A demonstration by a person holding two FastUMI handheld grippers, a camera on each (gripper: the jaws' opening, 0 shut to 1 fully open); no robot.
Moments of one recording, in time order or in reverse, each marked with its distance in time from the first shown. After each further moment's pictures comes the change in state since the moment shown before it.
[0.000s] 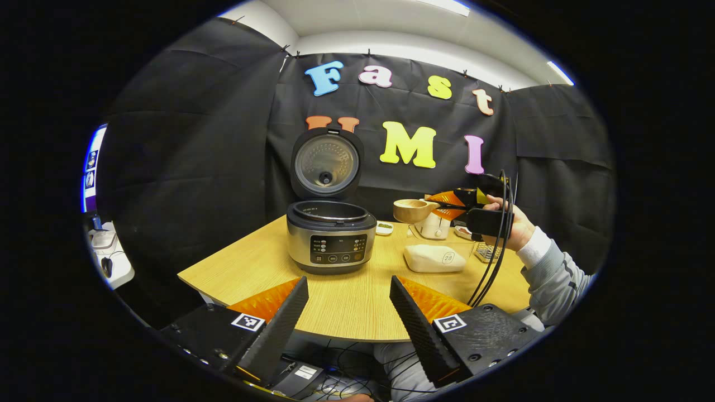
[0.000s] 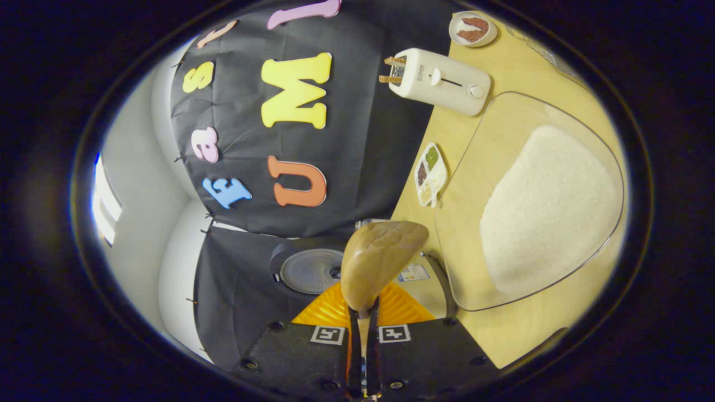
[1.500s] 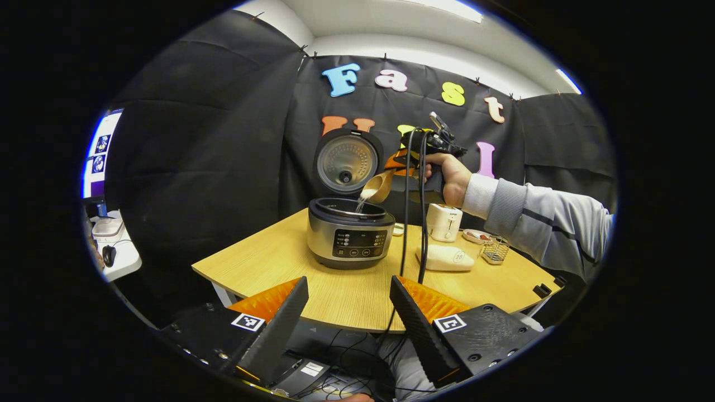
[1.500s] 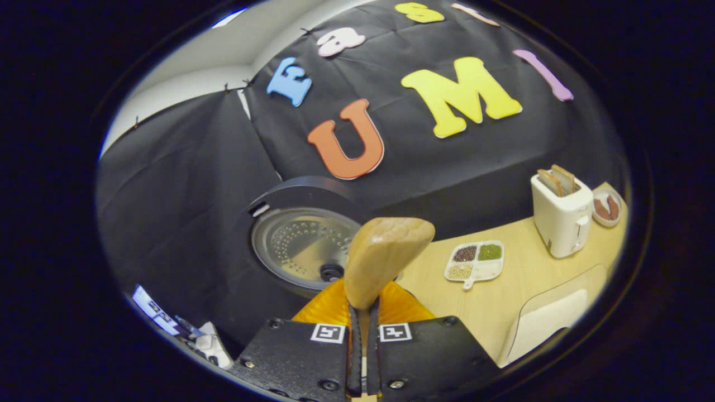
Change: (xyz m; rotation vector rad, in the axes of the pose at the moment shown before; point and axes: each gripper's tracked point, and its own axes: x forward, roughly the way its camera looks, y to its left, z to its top) left arm -0.011 0.045 -0.010 -0.046 -0.015 0.029; right arm 0.158 0.085 -0.078 -1.073 -0.095 -0.294
